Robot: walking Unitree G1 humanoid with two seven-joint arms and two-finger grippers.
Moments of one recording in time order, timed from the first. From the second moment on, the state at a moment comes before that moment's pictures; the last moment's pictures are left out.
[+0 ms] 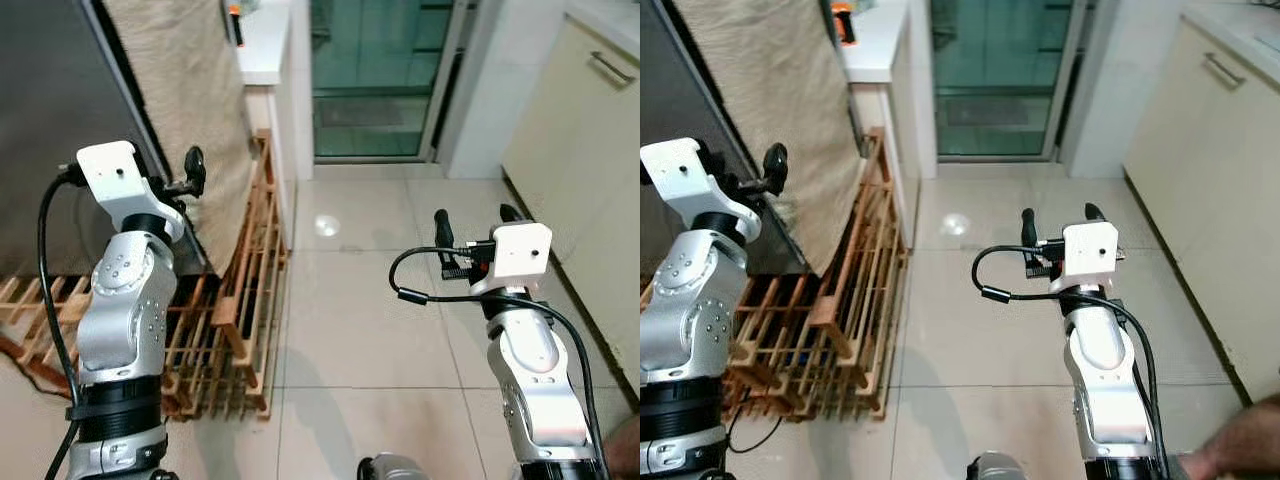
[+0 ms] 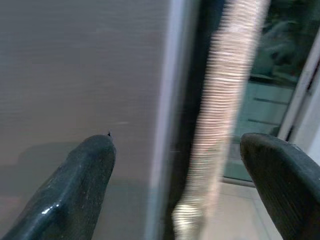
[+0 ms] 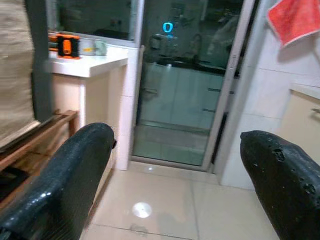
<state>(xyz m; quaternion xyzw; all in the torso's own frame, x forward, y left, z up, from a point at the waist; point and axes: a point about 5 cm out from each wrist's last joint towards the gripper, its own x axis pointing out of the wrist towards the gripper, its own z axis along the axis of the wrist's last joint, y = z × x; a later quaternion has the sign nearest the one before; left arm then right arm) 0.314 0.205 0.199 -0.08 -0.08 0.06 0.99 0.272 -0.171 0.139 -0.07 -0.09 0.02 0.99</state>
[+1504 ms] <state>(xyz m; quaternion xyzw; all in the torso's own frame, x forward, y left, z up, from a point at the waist) 0.380 0.129 0.208 -0.19 -0.06 -0.04 0.98 0.275 -0.170 0.138 -0.06 -0.09 0.00 0.99</state>
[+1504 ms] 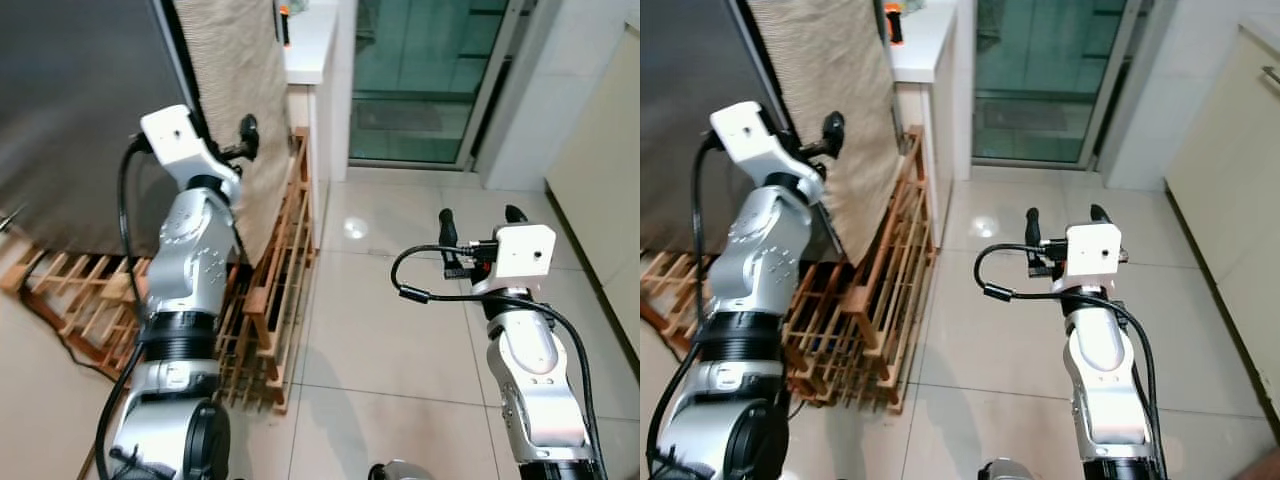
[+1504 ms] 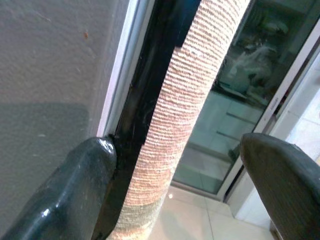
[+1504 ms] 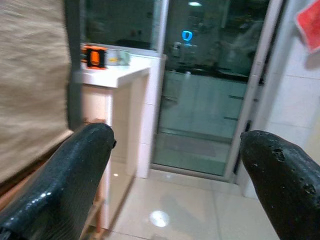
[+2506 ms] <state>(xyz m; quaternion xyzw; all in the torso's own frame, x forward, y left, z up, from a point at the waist) 0.338 -0.004 0.294 -0.21 -0.16 -0.54 0.80 0.264 -0.204 0.137 -0.06 -0.09 -0.09 0.99</state>
